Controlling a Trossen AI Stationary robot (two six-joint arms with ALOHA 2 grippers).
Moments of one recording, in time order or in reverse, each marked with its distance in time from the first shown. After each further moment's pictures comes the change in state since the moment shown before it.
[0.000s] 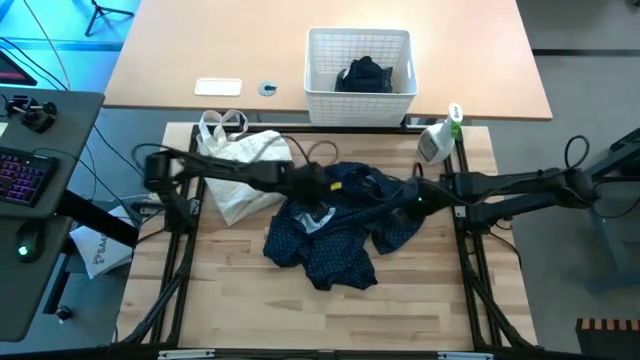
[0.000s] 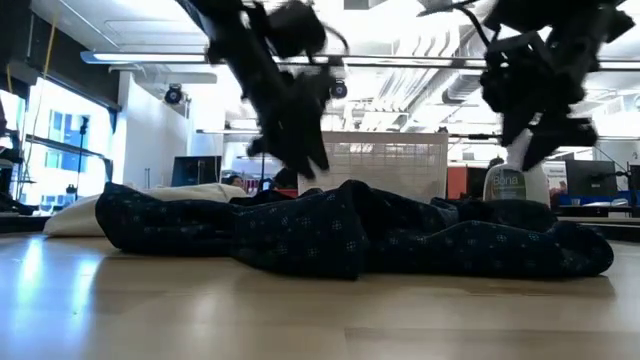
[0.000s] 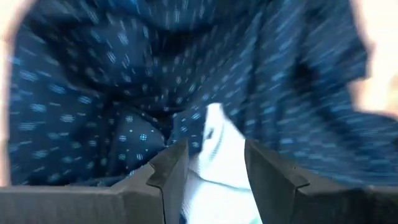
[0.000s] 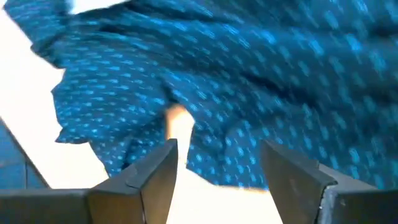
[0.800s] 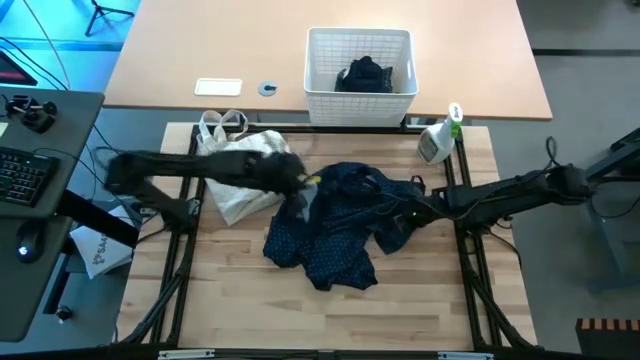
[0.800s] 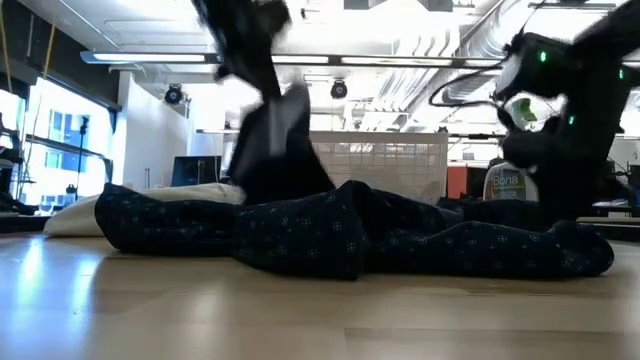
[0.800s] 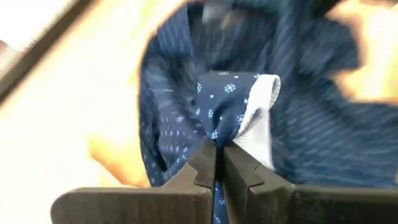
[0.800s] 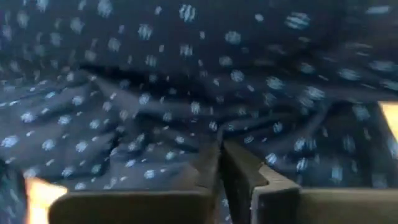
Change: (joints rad) left arm -0.057 -0.284 0.056 -0.312 -0.242 0.120; right arm 0.030 0.094 -0.254 0.173 0.166 0.081
